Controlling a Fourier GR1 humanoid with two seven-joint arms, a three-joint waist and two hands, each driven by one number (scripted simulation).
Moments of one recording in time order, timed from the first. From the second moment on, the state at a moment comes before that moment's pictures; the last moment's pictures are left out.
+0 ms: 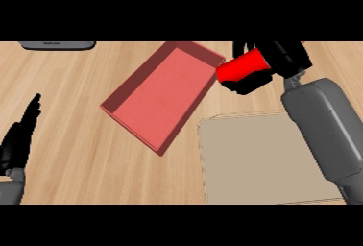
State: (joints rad) left arm -0.10 0.43 0.09 -1.31 -0.15 0.16 0.06; right arm -0.83 -0.34 0.17 -1.15 0.68 0.04 -0.12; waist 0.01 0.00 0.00
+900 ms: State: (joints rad) left arm -0.16 0.40 0.09 -1.30 -0.18 0.14 0.06; right arm -1.27 -0.02 0.05 -0.62 0.60 -0.07 0.02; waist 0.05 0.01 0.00
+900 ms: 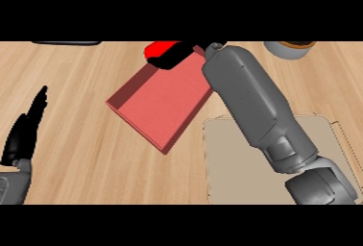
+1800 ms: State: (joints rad) left arm -0.23 0.37 0.05 -1.29 -0.21 0.13 0.06; right arm -1.38 0.00 0.02 -0.22 0.48 -0.24 0.00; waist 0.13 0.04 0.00
